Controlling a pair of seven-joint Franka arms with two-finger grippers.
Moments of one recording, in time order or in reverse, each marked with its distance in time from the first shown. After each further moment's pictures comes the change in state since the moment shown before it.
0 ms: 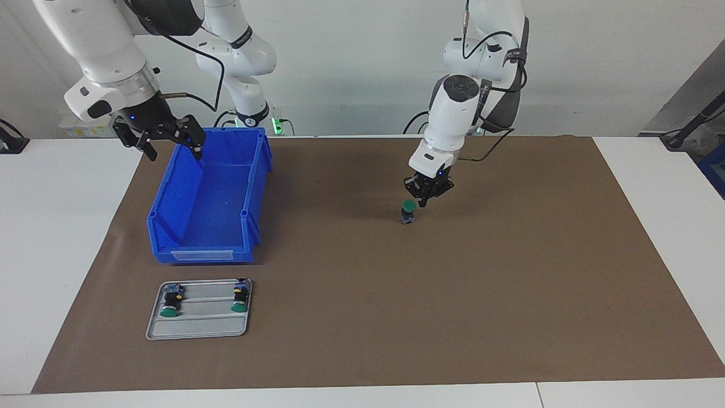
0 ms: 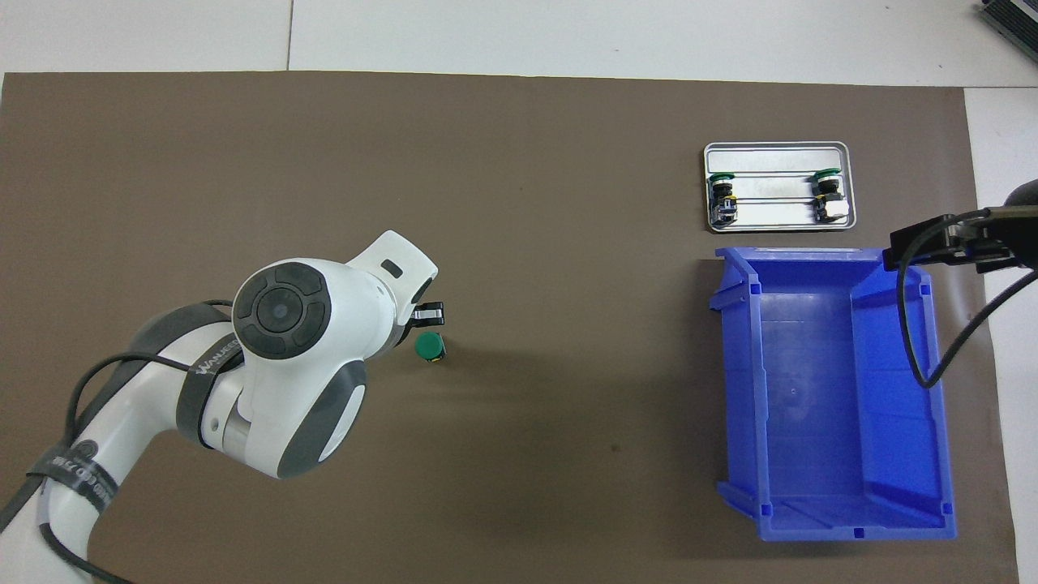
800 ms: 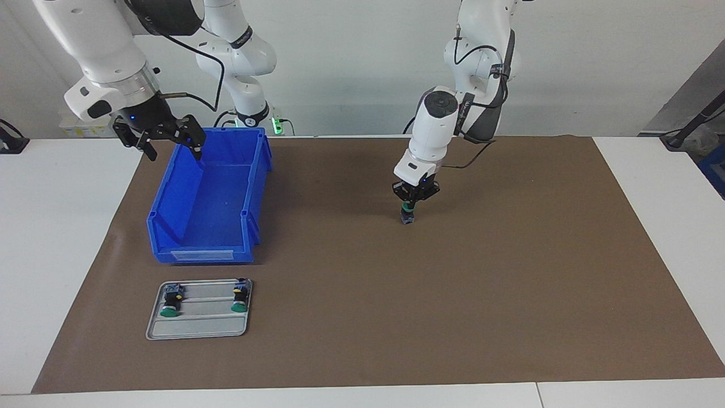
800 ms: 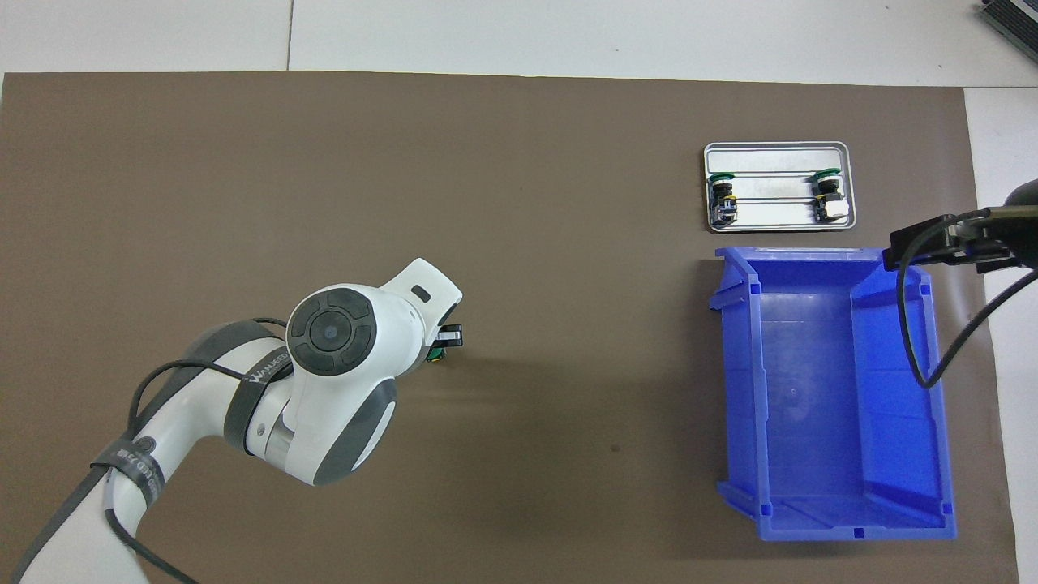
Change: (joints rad) left arm -0.039 0.034 0.001 -0.061 0.000 0.064 -0.024; right arm 0.000 0.000 0.000 0.000 0.000 0.000 0.000
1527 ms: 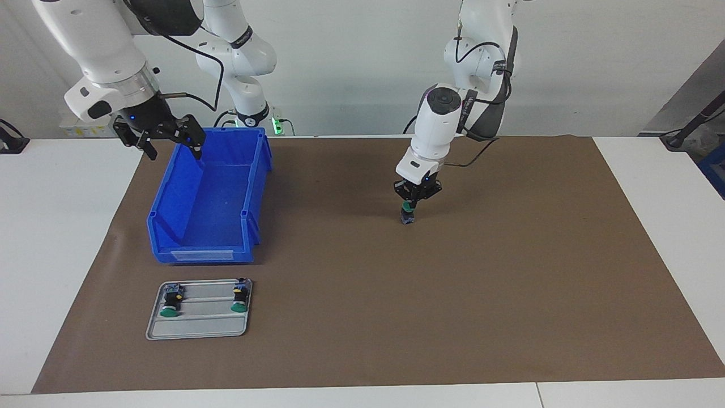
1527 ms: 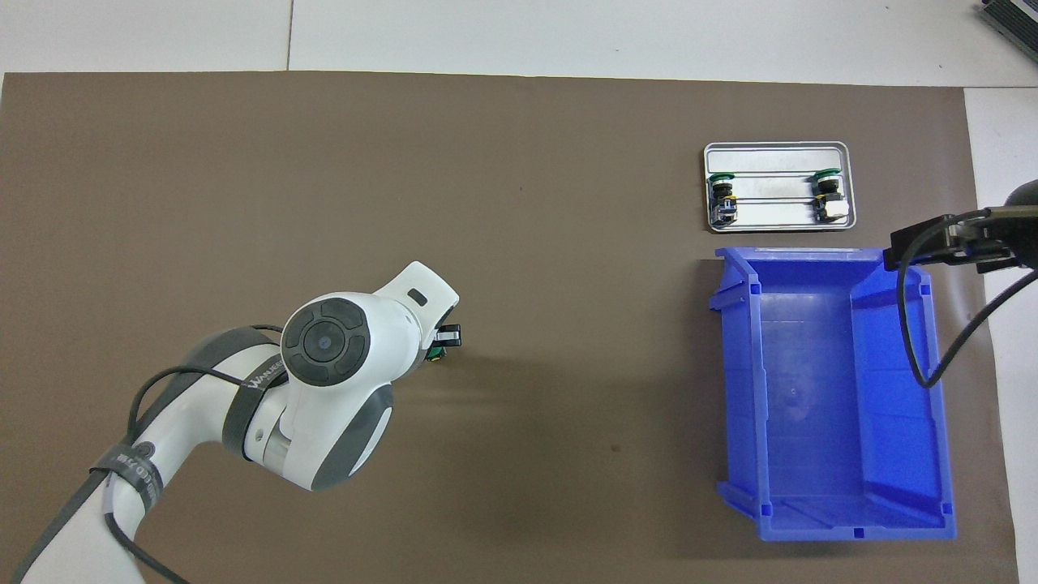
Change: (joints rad) left arm 0.008 -0.002 0.014 0.122 0.000 -0.163 0.004; right arm 0.000 -0.001 0.000 0.000 0.000 -0.020 -0.001
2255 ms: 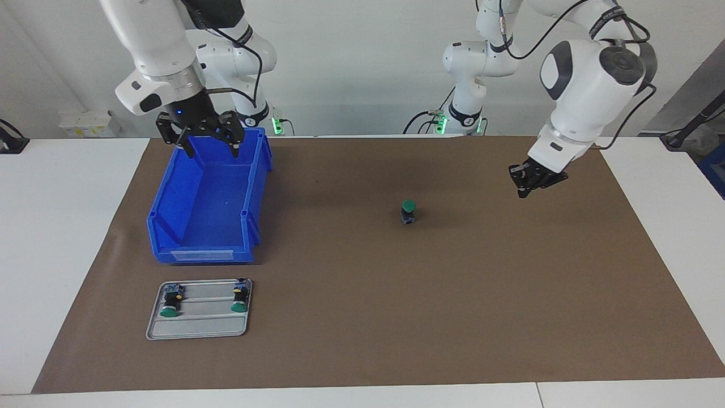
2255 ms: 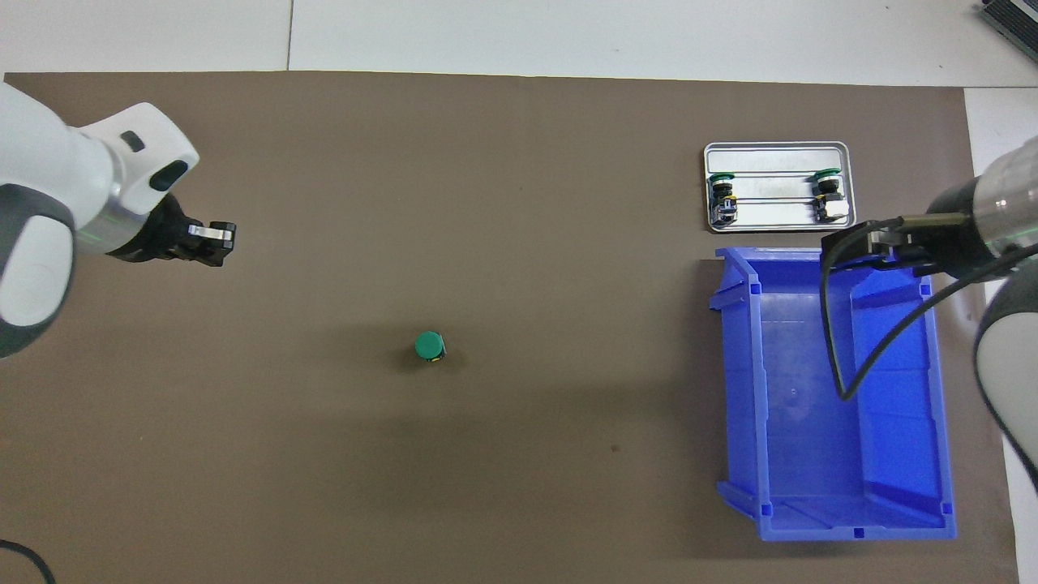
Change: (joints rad) left arm 0.432 0.000 0.025 0.372 0.007 -0.467 0.549; right arm 0.179 -0.012 0.005 -0.033 0.001 0.091 0.189
